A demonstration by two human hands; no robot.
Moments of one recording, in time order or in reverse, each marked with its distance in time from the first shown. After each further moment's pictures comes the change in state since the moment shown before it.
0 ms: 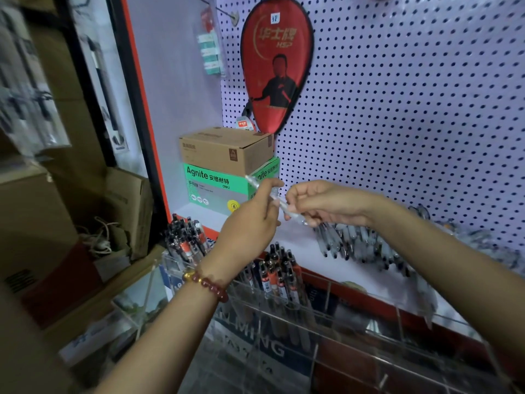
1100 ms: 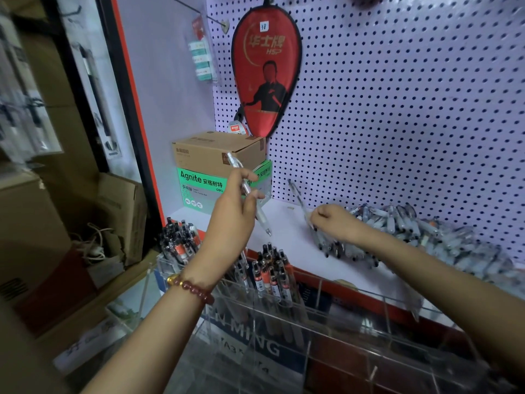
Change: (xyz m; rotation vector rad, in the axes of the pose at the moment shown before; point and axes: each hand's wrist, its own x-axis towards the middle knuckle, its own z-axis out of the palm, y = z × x) left_hand -0.004 0.009 -0.011 -0.228 0.235 0.020; right_hand -0.007 0.058 -0.004 -0.548 0.547 0.128
